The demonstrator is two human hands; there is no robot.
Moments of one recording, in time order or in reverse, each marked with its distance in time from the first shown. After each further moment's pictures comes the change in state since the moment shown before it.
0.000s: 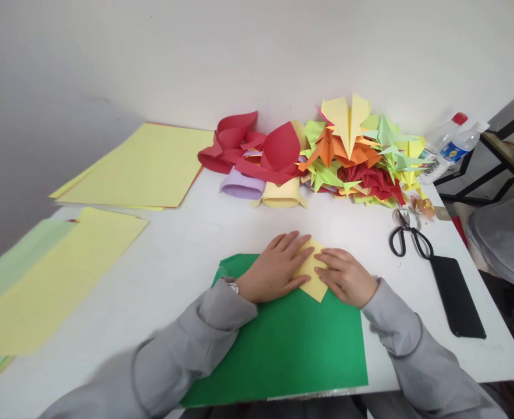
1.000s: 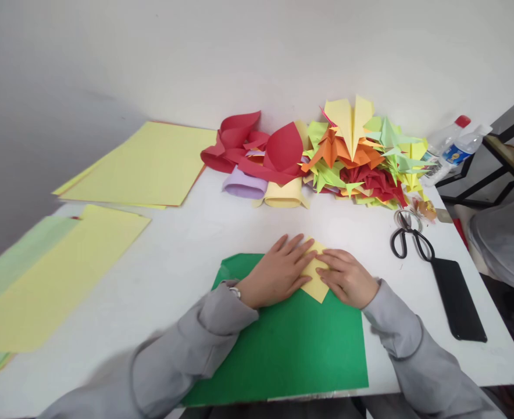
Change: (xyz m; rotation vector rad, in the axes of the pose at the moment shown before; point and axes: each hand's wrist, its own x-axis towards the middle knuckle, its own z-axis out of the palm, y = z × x) left_hand -0.002 0.006 0.002 0.035 -0.020 0.003; right_hand -0.001 0.000 0.001 0.015 0.013 0.007
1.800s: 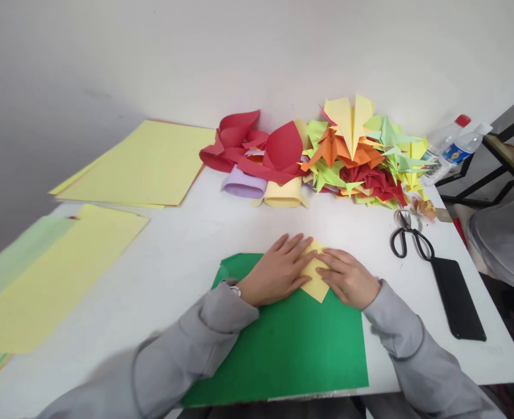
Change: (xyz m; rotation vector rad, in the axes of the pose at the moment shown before) left_hand 0.000 -0.004 0.005 -0.003 0.067 0.032; right_hand 0.002 -0.003 -0.005 -0.032 -0.020 -0.029
